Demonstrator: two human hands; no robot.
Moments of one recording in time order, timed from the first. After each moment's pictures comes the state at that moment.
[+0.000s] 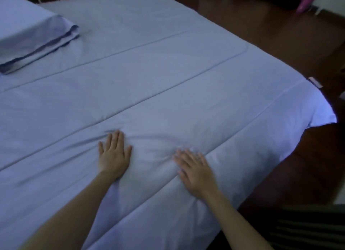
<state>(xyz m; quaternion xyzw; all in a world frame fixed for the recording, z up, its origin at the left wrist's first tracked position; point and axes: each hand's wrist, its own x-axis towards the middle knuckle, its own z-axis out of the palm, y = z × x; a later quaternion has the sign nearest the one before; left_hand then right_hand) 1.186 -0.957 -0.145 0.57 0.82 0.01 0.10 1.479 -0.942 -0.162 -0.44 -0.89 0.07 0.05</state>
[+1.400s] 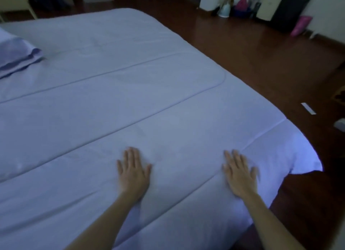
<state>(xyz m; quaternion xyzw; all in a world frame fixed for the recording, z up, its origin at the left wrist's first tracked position) 1.402 -0.772 -0.144 0.54 0.83 0.07 0.12 1.740 -0.686 -0.153 -0.70 -0.70 0.15 -0.01</state>
